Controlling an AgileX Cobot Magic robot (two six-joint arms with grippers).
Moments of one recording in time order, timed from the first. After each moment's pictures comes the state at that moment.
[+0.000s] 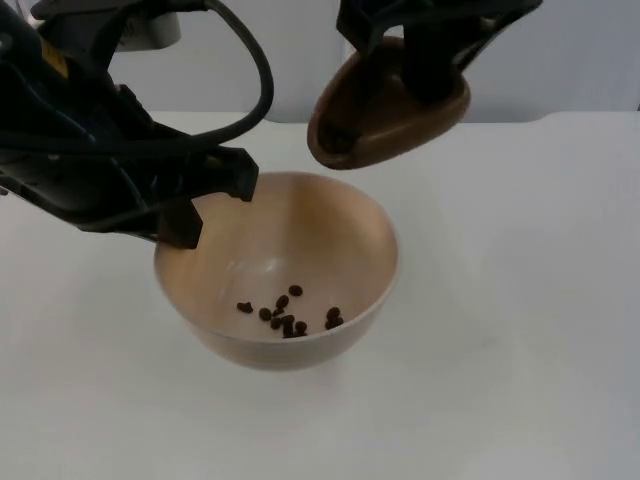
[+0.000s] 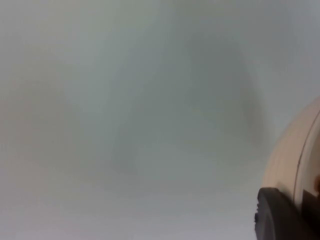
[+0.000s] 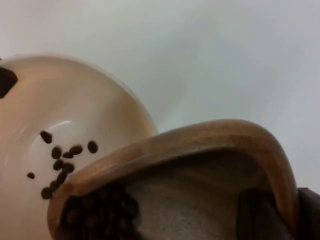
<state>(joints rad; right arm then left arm) 0.81 1.77 -1.64 -0.18 1.09 0.12 -0.48 1.46 -0.82 -0.15 0.48 -0.13</state>
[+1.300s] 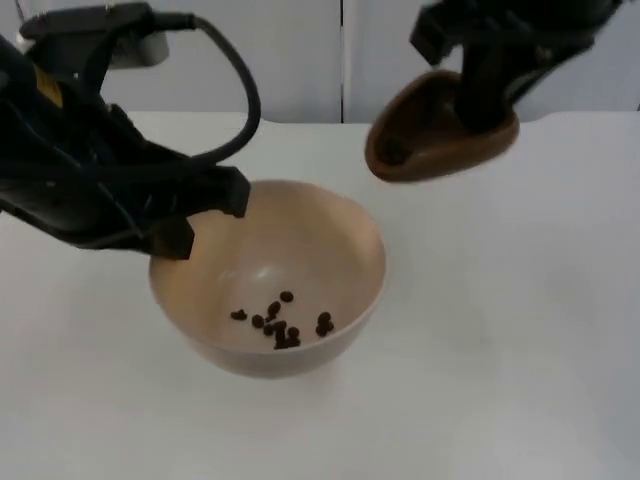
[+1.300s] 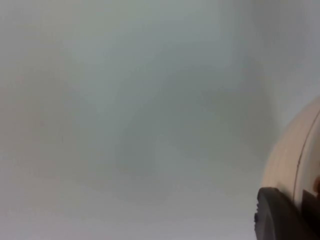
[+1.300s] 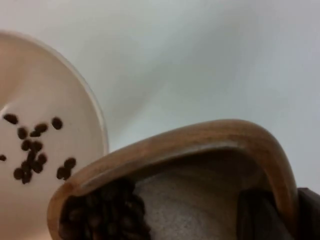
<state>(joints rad) 0.64 1.75 -1.51 -0.02 1.01 0.02 -0.48 1.47 -0.76 -0.12 0.39 -0.18</state>
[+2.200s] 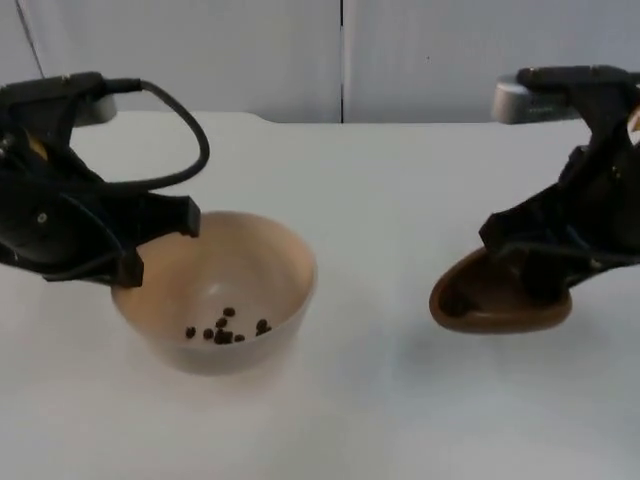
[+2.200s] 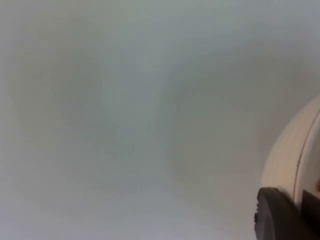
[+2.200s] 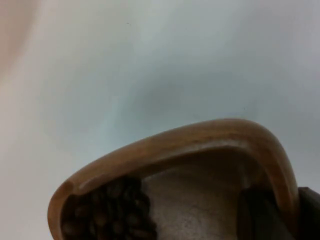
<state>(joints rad) 0.54 1.71 -0.97 0.03 0.54 0.18 -0.31 1.65 -0.74 -0.12 0.27 -0.21</state>
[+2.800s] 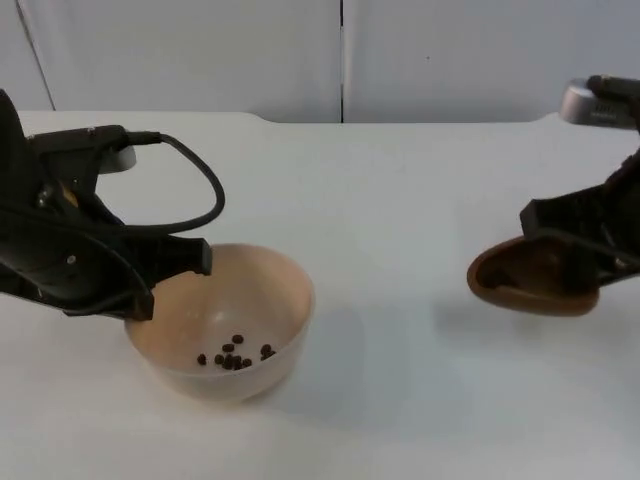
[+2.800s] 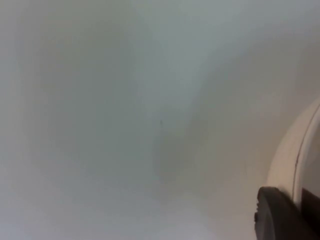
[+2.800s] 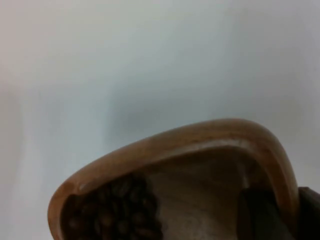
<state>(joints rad) 0.42 1.76 -0.89 0.00 0.35 0.32 -0.31 1.79 -0.74 -0.13 0.17 -0.21</state>
